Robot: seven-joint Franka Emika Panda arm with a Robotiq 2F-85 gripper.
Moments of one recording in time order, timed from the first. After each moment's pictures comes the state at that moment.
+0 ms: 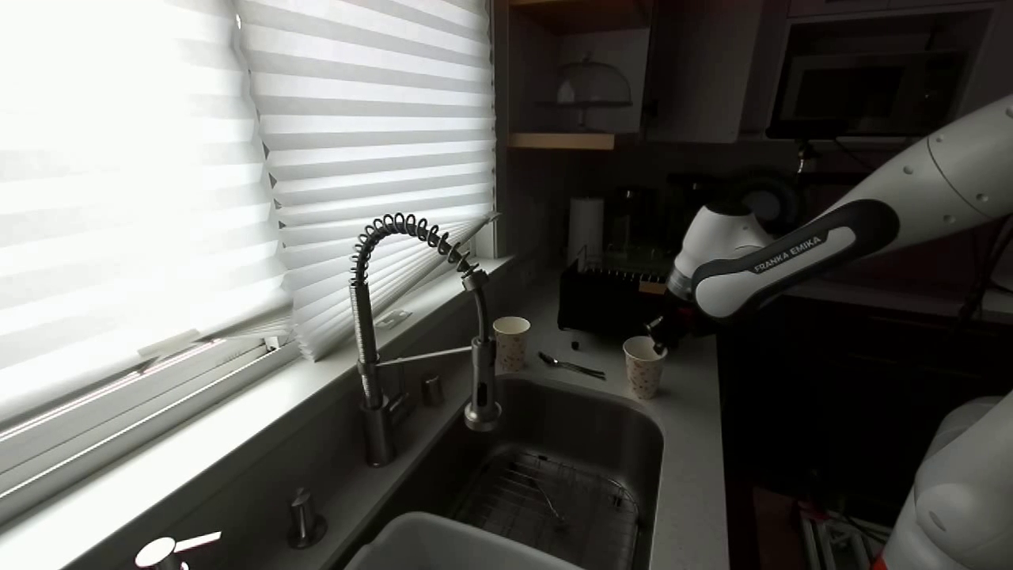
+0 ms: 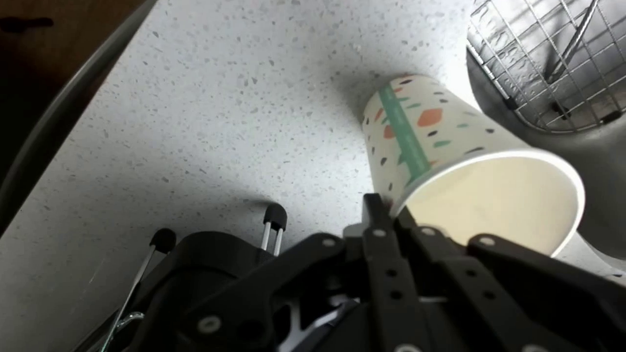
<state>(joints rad) -0.47 -0.36 -0.22 -2.64 -0.26 2.63 0.26</state>
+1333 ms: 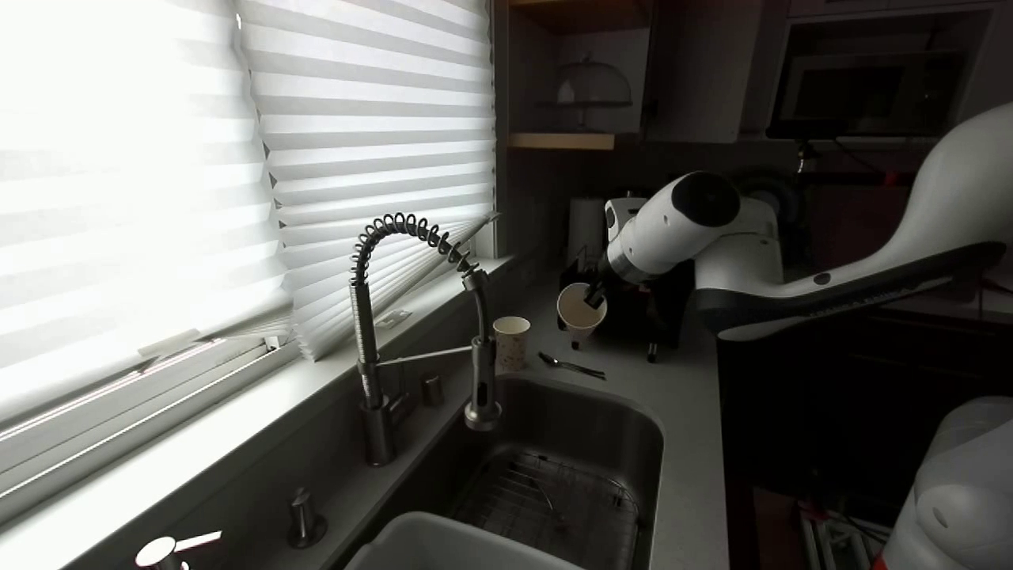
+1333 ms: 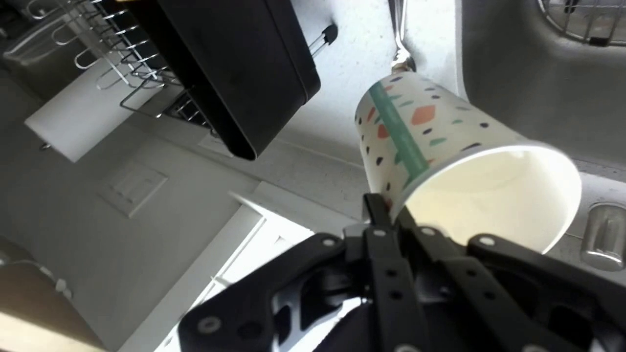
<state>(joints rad) -0.46 -0.55 0.22 -2.56 -0.90 2.63 0.53</state>
